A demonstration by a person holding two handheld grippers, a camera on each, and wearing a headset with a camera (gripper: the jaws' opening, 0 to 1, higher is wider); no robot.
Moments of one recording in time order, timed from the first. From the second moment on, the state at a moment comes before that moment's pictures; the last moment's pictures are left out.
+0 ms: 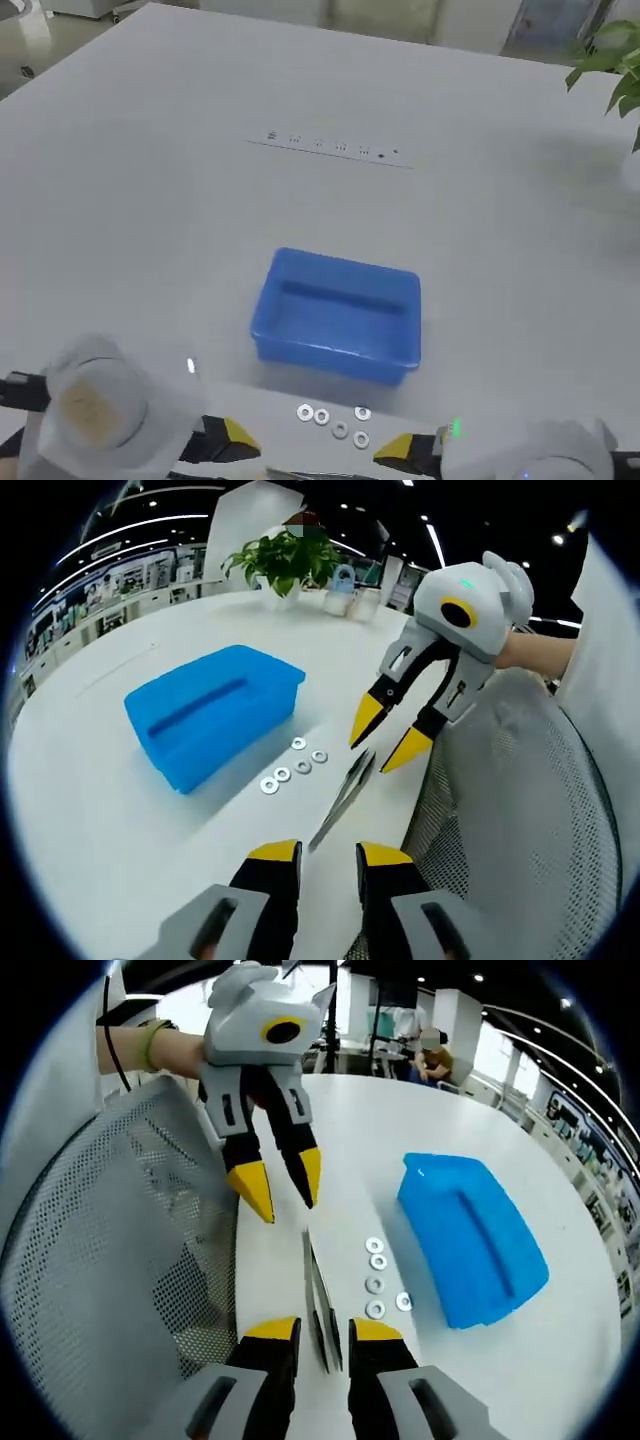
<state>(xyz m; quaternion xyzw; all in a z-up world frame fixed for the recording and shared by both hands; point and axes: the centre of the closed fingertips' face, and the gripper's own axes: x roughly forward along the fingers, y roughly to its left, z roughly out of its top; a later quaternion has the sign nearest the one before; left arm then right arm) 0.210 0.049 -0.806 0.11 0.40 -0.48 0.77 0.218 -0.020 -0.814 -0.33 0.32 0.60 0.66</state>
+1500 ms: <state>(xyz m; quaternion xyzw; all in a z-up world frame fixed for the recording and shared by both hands) 0.217 0.010 -0.738 0.23 0.26 -0.55 0.76 0.232 -0.002 -0.803 -0.27 0.29 0.60 0.69</state>
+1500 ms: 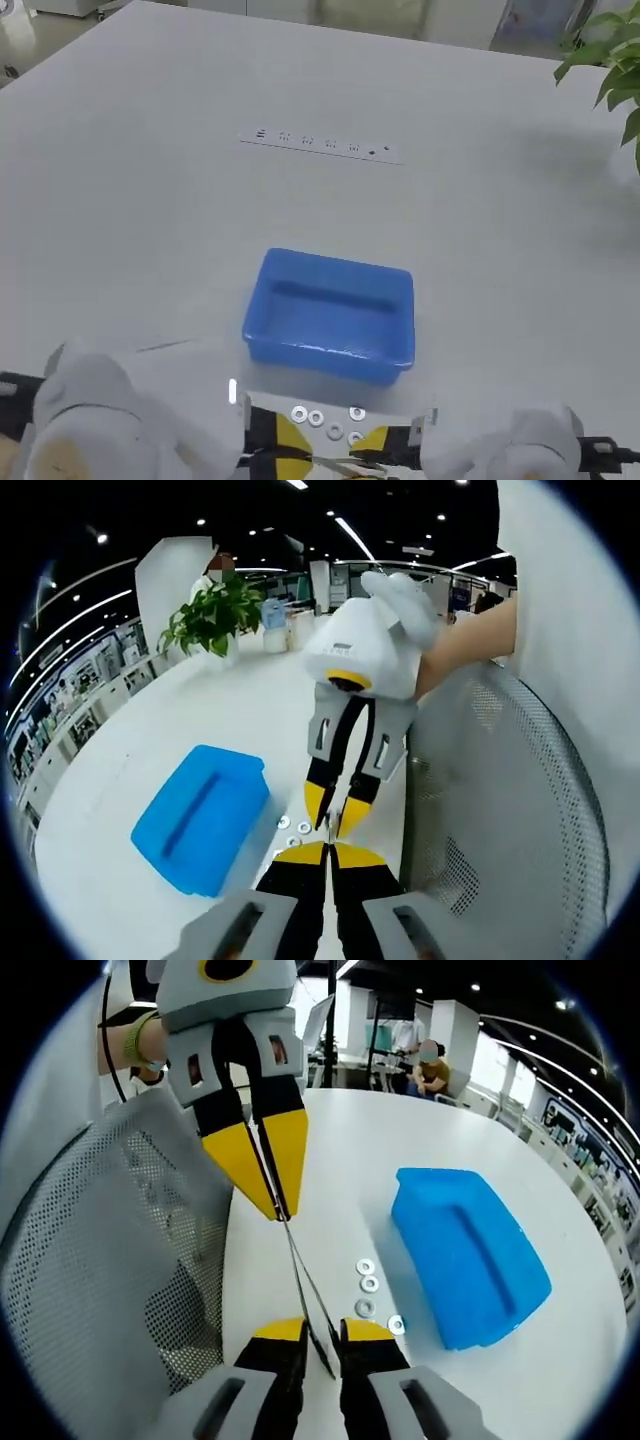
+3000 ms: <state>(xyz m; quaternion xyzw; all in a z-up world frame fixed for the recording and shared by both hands) 0.248 -0.012 -0.722 0.27 0.27 -0.58 0.72 0.254 0.003 -0.798 -0.17 0.29 0.57 0.75</state>
